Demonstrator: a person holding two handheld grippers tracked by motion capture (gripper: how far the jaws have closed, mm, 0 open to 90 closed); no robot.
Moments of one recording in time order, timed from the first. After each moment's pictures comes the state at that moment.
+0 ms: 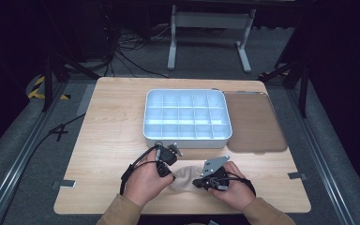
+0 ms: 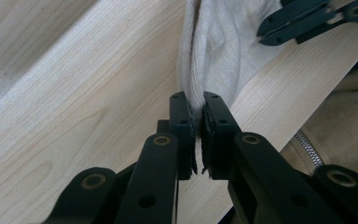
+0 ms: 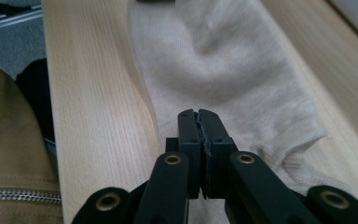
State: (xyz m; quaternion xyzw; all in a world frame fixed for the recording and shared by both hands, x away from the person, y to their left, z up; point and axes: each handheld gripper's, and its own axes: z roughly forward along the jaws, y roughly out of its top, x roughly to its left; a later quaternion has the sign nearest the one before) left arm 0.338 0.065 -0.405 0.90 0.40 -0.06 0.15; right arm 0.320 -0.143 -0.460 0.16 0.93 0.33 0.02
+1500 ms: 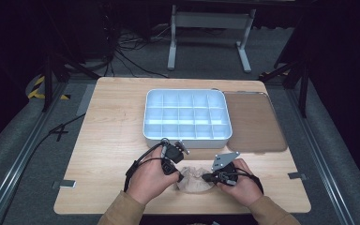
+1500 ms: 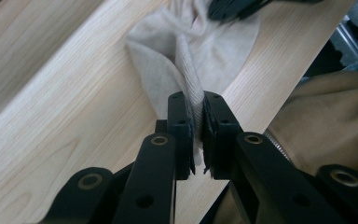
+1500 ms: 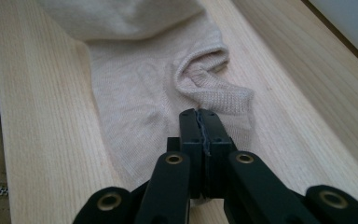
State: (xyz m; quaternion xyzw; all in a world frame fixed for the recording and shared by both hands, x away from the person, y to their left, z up) left arm 0.339 0.048 -0.388 0.91 0.35 -0.09 0.19; right arm 0.334 -0.172 -0.465 0.19 0.92 0.34 0.04
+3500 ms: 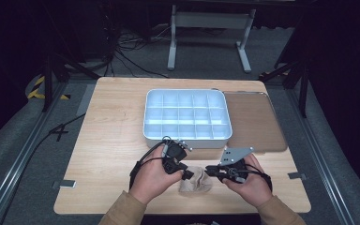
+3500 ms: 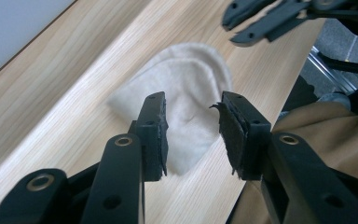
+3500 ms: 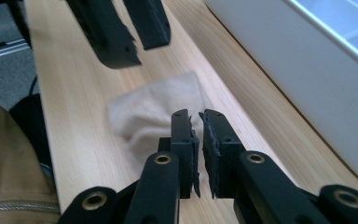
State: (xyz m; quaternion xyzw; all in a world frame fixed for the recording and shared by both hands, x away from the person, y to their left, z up) left arm 0.340 0.051 -0.388 0.90 0.33 -0.07 0.27; right arm 0.322 -0.180 -0.411 0.19 0.90 0.39 0.07
